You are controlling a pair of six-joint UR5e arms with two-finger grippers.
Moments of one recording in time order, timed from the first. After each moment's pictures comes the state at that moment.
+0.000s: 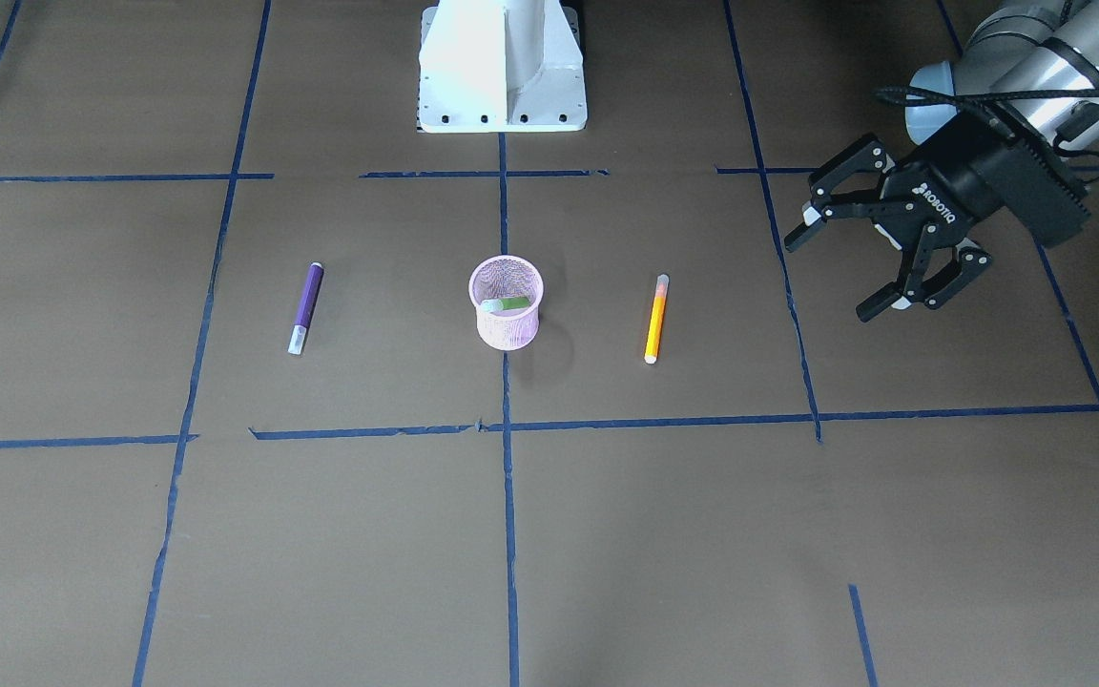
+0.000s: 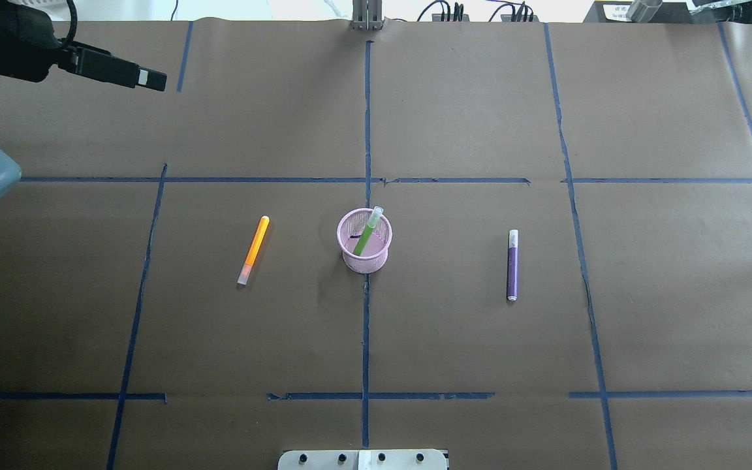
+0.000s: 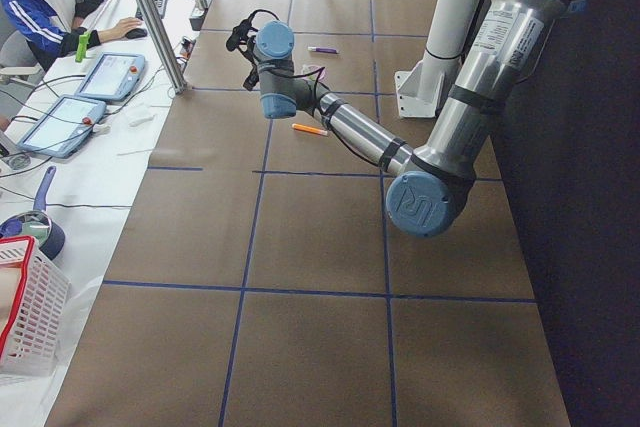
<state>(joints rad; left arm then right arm) -1.09 -1.94 -1.73 -2.49 -2.34 -0.85 1.37 -1.60 1.14 -0.90 2.35 -0.04</state>
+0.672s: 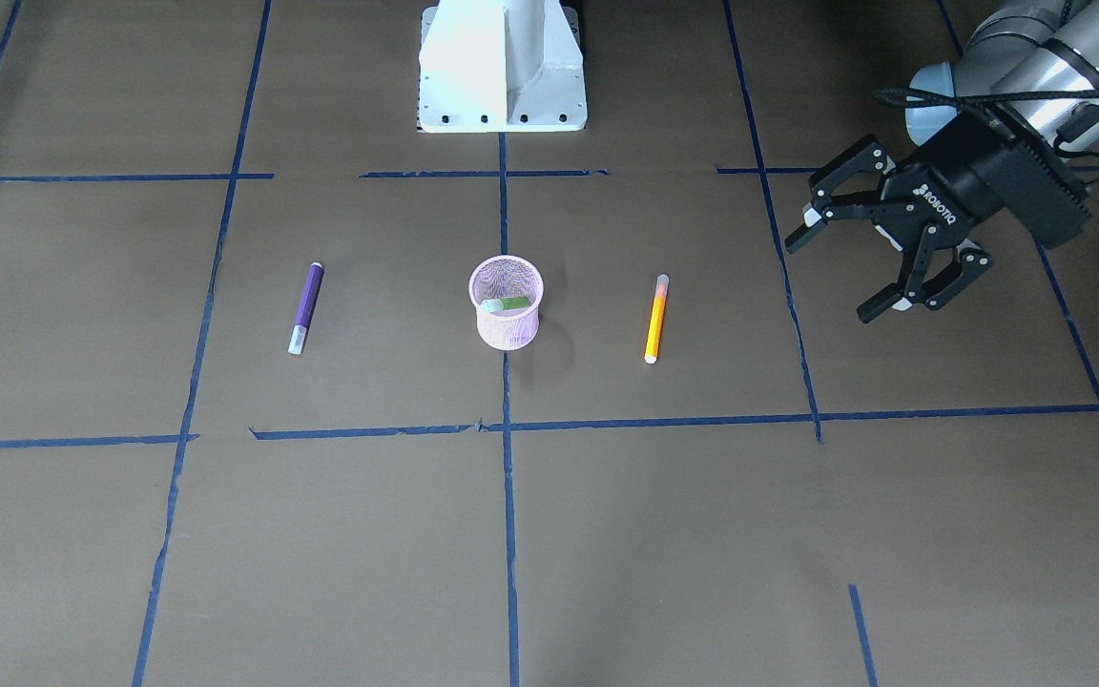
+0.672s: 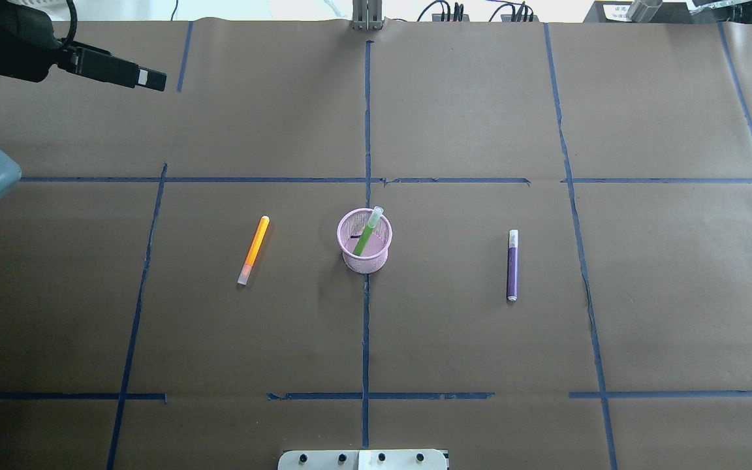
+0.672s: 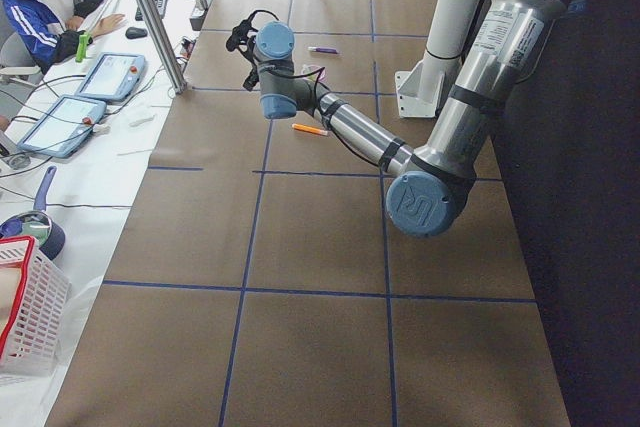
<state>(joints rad) -1.09 -1.94 -1.73 -2.49 -2.34 -0.85 1.40 -1.61 1.39 -0.90 2.42 0.08</state>
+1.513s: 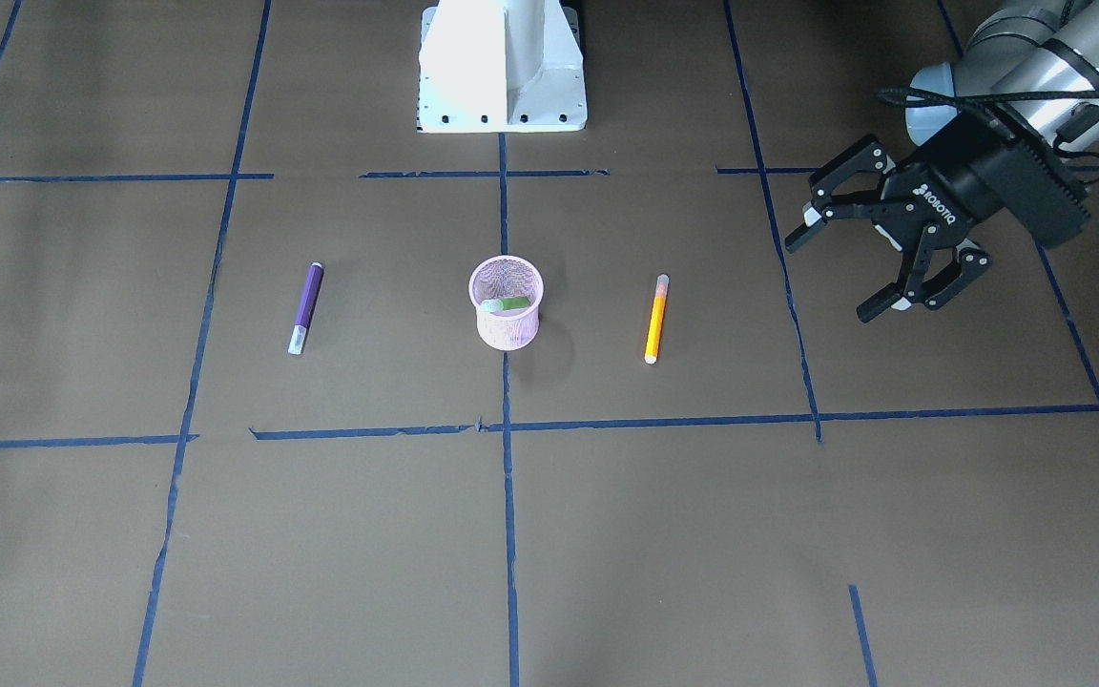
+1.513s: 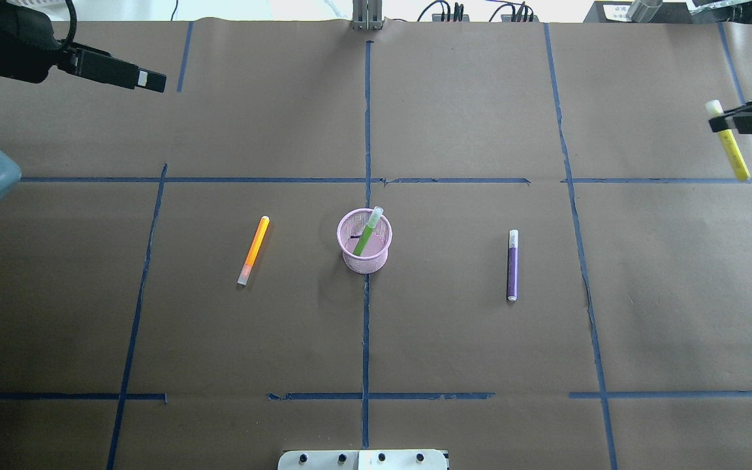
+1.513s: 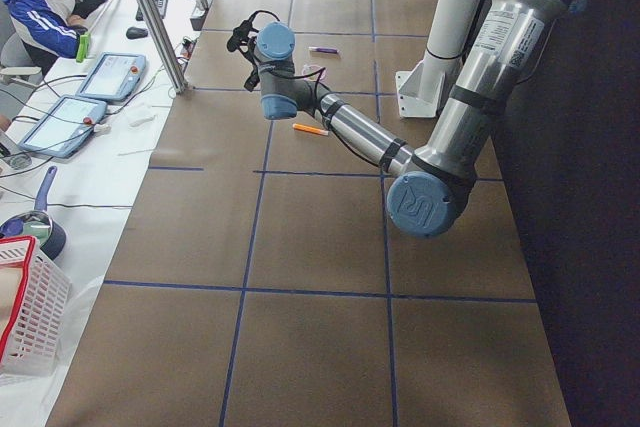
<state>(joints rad) -1.09 -1.94 -1.73 -2.49 -2.34 -0.85 1.25 -1.45 1.71 -0.79 2.41 0.28</state>
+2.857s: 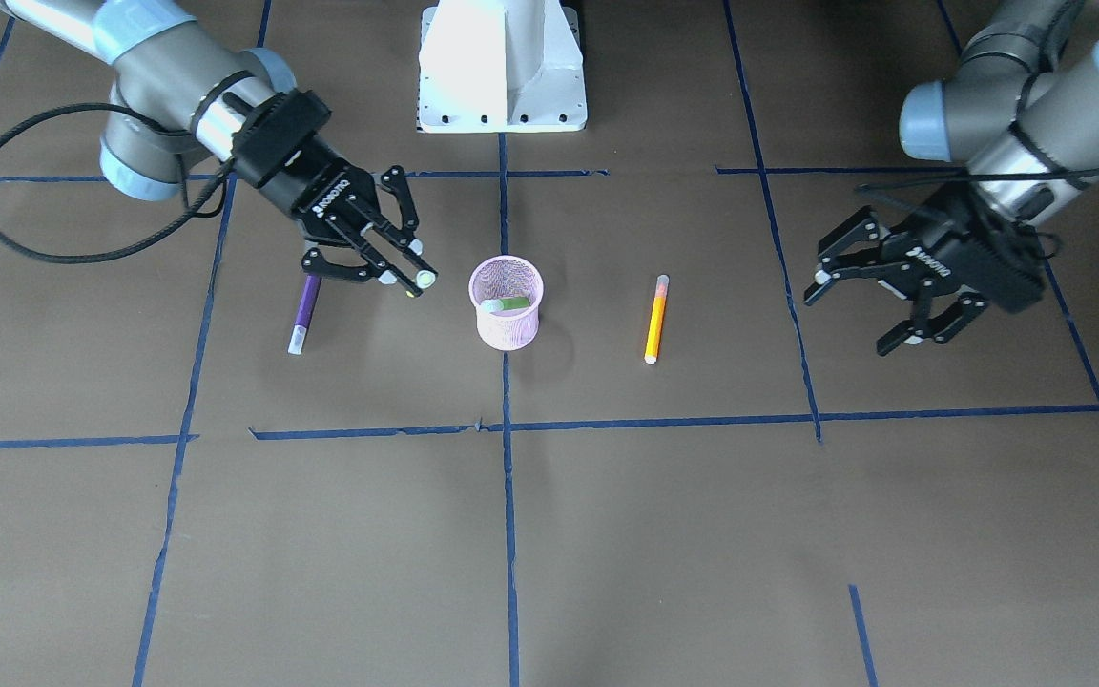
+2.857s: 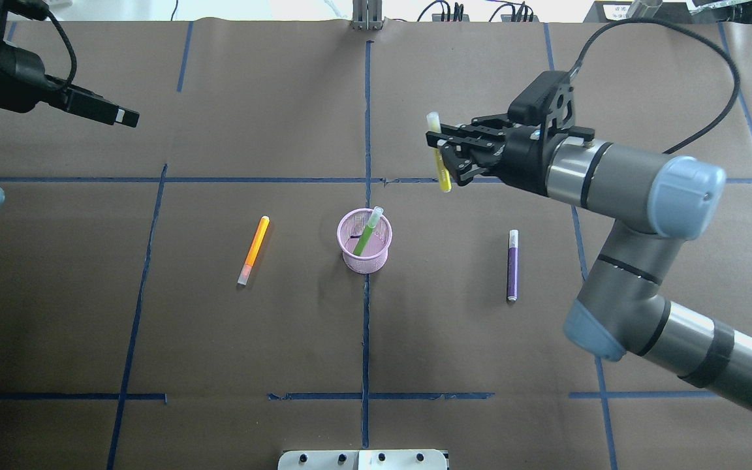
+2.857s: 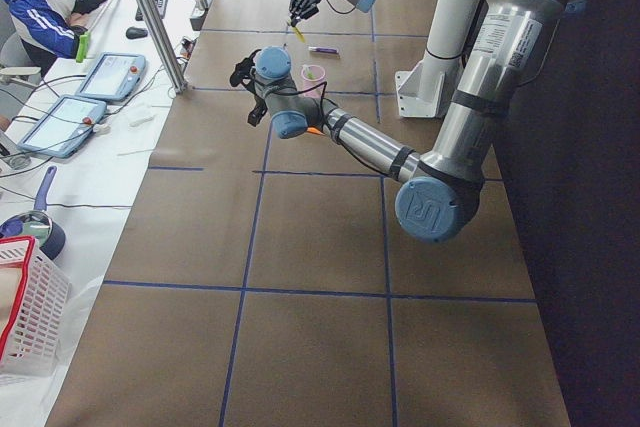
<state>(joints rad) -0.97 -1.91 -1.70 -2.23 -2.21 -0.67 0.56 -1.13 1.67 -0.35 1.49 0.64</state>
